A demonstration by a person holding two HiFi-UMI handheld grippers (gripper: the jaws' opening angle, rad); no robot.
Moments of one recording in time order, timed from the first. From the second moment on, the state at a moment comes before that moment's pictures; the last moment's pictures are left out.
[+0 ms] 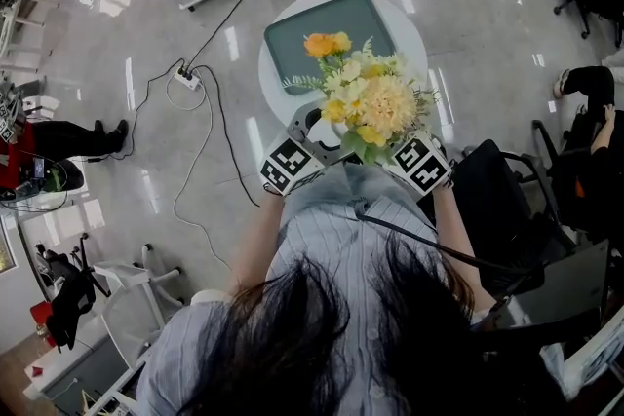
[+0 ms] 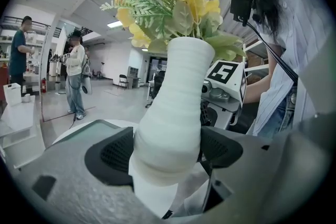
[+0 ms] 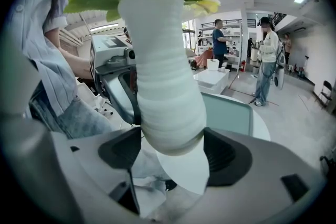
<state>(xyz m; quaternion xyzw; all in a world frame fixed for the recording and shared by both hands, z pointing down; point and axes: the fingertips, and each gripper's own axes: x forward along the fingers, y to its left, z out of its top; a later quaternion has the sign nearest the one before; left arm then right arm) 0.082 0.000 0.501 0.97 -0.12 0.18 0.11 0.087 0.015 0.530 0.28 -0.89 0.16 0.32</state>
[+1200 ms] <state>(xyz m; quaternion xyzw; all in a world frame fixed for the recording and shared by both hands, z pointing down) 0.072 -0.011 0.505 0.96 -0.15 0.17 0.14 0.077 0.007 0.532 0.25 -0.89 0.16 0.34</state>
